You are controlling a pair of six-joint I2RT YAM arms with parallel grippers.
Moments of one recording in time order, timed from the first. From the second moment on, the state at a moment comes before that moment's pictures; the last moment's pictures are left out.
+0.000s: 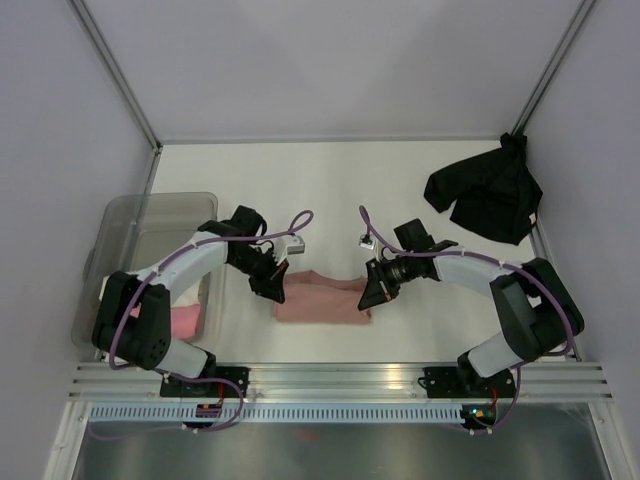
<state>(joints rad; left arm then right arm) -0.37 1.47 0.91 -0.83 0.72 0.61 0.45 1.54 0.73 -0.32 -0.93 -0.02</state>
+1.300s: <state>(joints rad) -0.29 1.78 1.09 -0.85 0.59 0.36 0.54 1.28 0.83 -0.19 -0.46 0.21</state>
